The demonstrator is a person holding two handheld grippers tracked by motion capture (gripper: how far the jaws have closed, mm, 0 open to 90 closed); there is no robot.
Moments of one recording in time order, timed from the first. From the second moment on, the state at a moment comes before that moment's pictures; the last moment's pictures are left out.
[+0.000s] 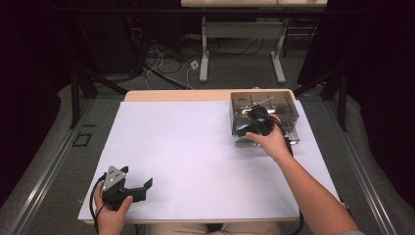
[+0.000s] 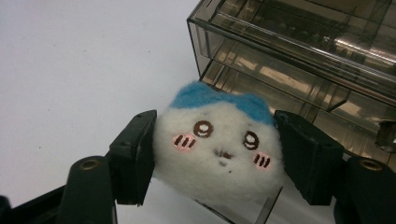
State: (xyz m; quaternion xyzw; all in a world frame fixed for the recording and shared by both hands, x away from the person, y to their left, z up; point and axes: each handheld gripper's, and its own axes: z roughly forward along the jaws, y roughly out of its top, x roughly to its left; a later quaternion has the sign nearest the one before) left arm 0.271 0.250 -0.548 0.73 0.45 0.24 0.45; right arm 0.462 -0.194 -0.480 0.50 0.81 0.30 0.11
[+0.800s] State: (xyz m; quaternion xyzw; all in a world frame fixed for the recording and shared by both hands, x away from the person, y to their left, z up) left arm 0.272 0.250 -0.548 0.72 0.46 0.24 0.46; right arm 0.463 -0.199 -0.478 0.50 0.80 0.31 0.12
